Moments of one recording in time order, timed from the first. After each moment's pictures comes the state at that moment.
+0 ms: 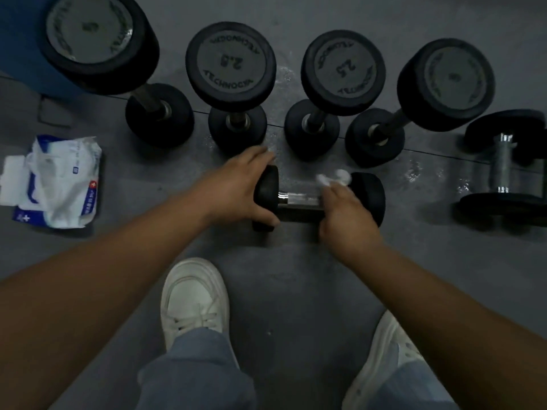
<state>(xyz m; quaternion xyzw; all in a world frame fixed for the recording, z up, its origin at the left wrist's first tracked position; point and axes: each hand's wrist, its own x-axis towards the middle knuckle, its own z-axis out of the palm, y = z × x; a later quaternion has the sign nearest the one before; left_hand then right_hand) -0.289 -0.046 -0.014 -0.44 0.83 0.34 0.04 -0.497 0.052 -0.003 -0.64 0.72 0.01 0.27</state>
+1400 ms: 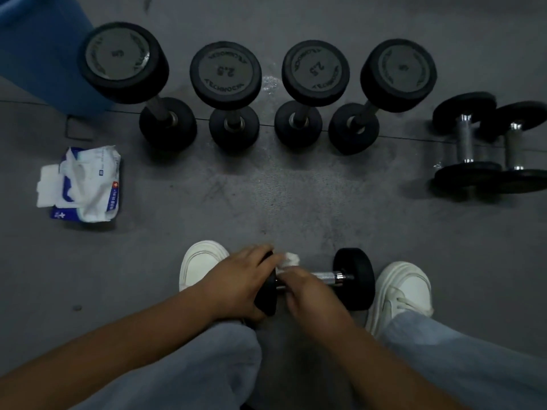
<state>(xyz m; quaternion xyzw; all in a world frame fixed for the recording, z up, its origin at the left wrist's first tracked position) -0.256 0.125 -0.006 -0.30 0.88 0.33 0.13 -0.427 0.210 0.008 -0.61 0.66 -0.02 0.43</state>
